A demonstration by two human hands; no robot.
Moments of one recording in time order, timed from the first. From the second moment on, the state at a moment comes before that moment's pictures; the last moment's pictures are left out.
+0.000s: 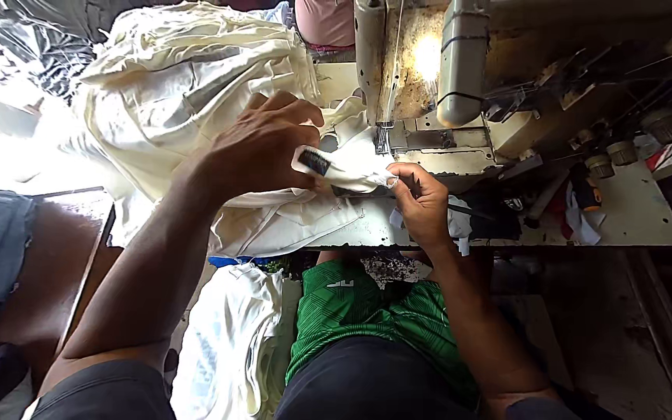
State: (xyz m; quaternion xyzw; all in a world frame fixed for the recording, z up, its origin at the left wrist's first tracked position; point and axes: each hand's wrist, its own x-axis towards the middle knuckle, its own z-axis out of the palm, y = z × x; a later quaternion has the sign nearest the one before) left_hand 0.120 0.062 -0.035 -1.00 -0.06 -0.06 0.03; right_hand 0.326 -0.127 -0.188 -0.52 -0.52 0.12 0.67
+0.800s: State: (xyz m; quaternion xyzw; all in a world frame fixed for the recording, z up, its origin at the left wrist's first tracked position) left_hand 0.130 0.000 -0.119 -0.97 -0.05 -0.22 0.07; right_hand 0.307 -0.215 -0.186 -0.55 -0.57 0.14 0.60
